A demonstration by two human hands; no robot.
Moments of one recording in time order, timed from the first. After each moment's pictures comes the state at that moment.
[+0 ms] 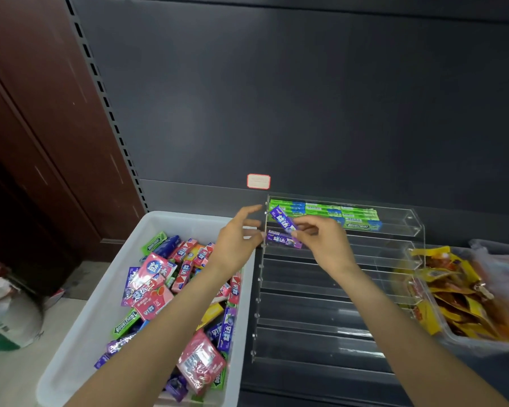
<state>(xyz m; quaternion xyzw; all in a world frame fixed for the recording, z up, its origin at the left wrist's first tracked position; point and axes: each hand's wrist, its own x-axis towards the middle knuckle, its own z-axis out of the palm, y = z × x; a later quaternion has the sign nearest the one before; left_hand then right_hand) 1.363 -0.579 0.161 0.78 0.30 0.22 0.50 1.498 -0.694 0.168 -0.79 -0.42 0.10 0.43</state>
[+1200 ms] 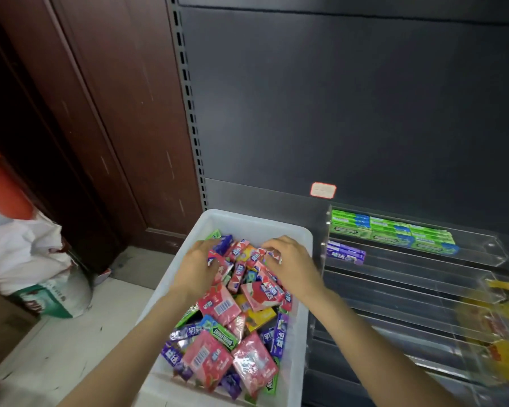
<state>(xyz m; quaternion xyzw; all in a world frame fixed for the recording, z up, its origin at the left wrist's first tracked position) 1.219 -0.503 0.124 0.82 0.46 0.18 0.29 1.390 -0.602 0.132 -0.76 -0.57 0.11 0.29</state>
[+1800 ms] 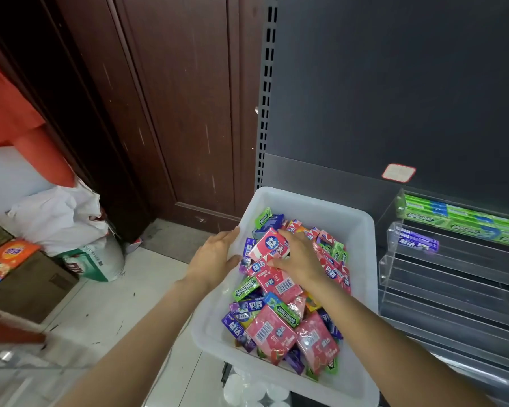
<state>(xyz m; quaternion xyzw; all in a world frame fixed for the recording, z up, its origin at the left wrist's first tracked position) 1.135 -0.461 0.099 0.86 0.45 0.02 0.23 1.302 -0.542 0.087 -0.79 -0.49 0.26 0.25</state>
